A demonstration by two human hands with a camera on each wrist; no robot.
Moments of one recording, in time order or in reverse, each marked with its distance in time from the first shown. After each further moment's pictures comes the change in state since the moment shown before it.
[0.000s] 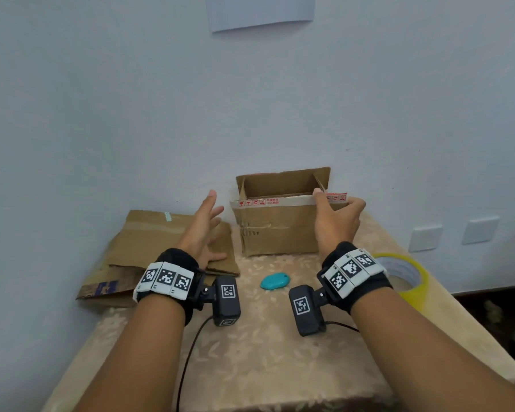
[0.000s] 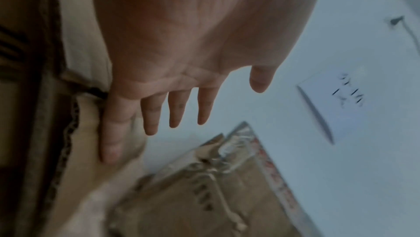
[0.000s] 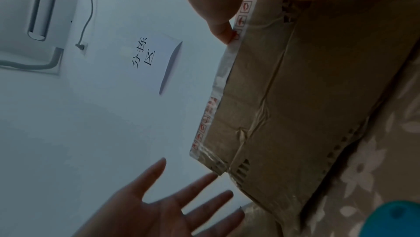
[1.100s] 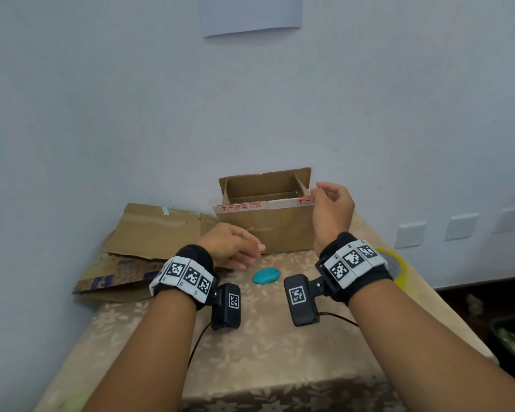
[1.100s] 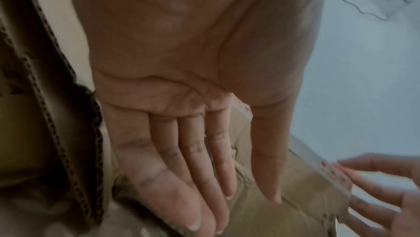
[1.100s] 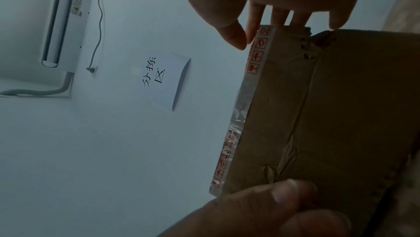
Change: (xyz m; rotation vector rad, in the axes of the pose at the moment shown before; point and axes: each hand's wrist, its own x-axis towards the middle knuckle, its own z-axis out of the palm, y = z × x) left_hand -0.011 -0.006 0.033 0.534 -0.245 -0.030; right_hand -0.008 -0.025 -0.014 0.130 -0.089 -0.017
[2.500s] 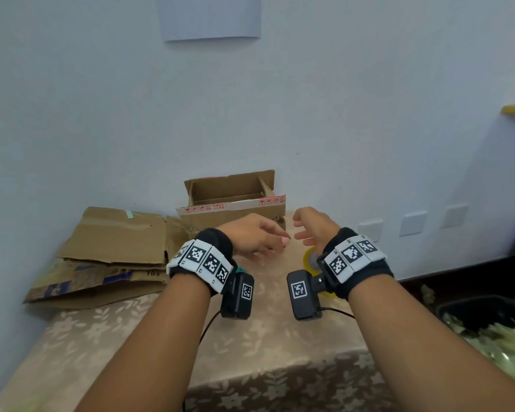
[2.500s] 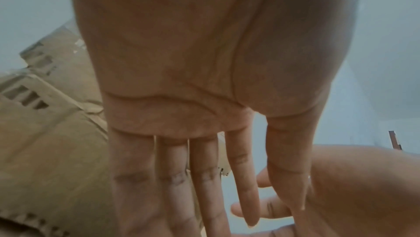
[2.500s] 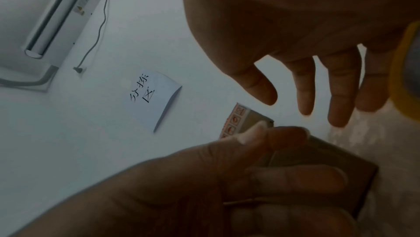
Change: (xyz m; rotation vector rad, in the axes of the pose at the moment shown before) left_hand 0.006 0.058 0.079 0.236 -0.295 0.232; right_hand 0.007 -0.036 -0.065 -0.516 -0.315 0.453
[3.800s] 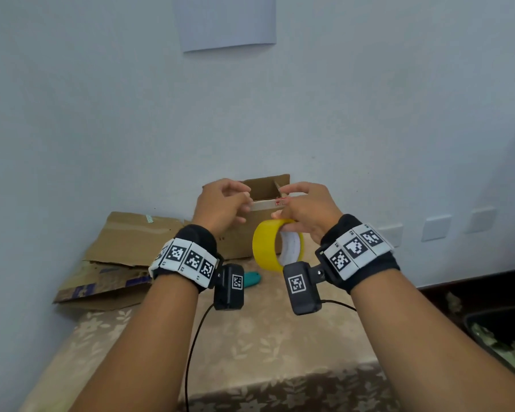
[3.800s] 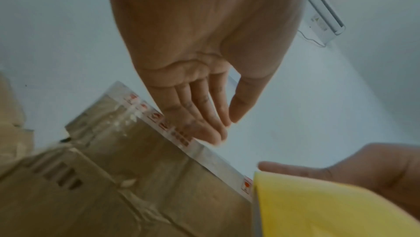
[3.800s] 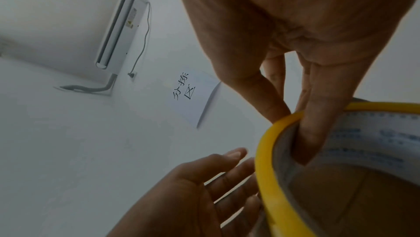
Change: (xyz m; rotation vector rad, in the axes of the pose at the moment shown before) left_hand -0.026 -0.006 -0.056 -0.256 0.751 0.201; right_hand -0.009 -0.030 0.030 0.174 -0.163 -0.331
